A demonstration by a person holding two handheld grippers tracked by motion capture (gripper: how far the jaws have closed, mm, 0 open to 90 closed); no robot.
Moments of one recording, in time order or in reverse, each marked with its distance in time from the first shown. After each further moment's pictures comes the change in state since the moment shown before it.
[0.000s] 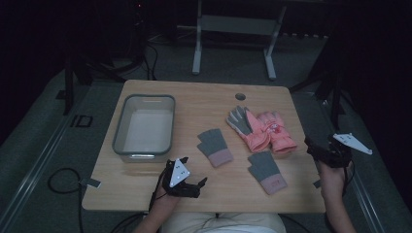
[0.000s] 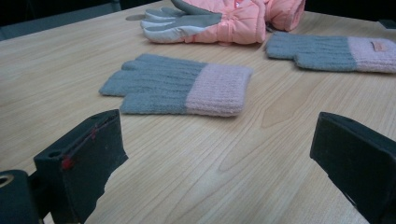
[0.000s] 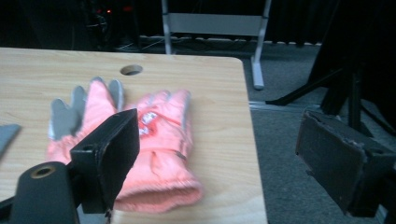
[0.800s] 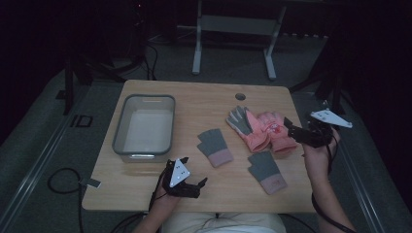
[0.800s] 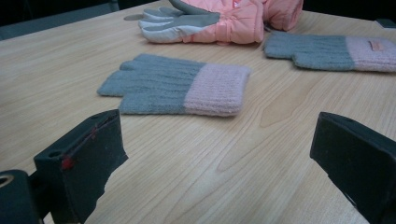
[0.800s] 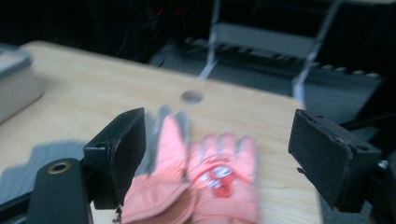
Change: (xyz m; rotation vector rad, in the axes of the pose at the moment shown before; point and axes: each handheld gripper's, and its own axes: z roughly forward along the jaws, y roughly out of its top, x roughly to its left) left arm 0.000 0.000 0.000 -0.001 -0.008 0.004; right arm 0.067 0.063 0.017 0.008 0.171 -0.149
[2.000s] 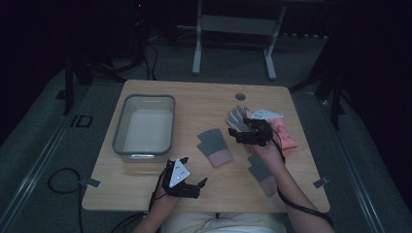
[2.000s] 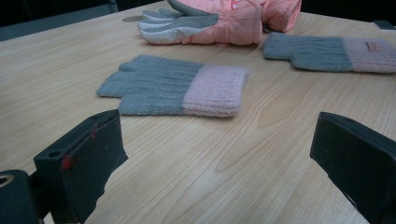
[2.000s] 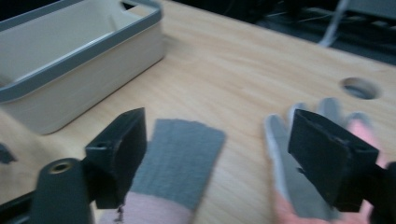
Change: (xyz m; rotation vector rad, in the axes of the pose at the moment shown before) left arm 0.000 0.000 -0.001 -0.001 -0.004 0.000; right arm 0.105 -0.015 0.095 0.131 0.411 -0.069
